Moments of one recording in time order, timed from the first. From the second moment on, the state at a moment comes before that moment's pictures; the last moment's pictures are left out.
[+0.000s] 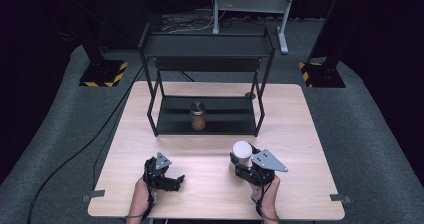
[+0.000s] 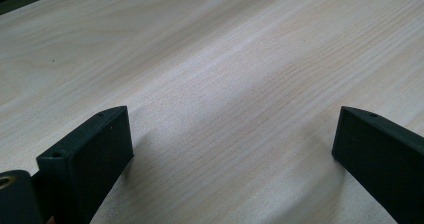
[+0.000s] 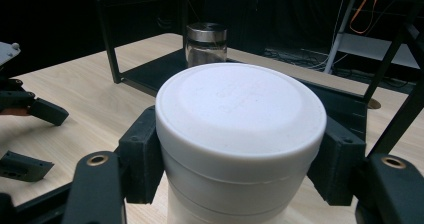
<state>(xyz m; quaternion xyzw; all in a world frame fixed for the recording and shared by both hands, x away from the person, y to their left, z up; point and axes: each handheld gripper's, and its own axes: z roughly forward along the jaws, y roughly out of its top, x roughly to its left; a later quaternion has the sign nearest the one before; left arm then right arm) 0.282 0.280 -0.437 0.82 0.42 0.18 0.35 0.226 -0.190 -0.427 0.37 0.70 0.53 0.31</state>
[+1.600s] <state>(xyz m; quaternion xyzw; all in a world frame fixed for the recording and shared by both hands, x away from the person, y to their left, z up) 0.281 0.280 -0.437 0.82 0.41 0.18 0.35 0.267 -0.174 -0.421 0.38 0.70 0.52 0.30</state>
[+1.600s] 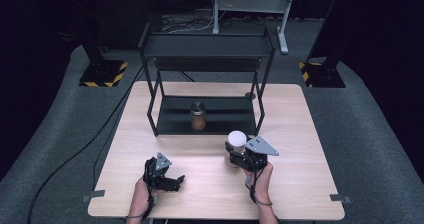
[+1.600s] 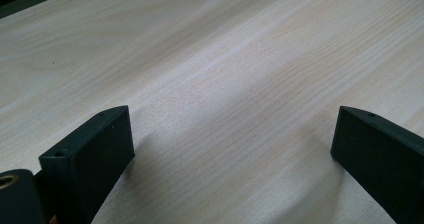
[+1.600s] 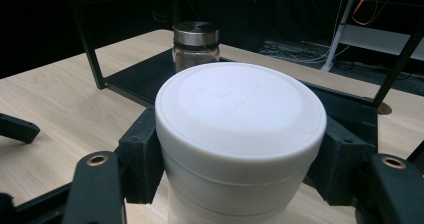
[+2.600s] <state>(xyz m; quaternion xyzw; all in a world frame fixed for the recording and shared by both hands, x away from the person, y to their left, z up) 0.282 0.281 -0.437 0.82 0.41 0.18 0.35 0.294 -0.169 -0.409 0.37 0.70 0.52 0.30</state>
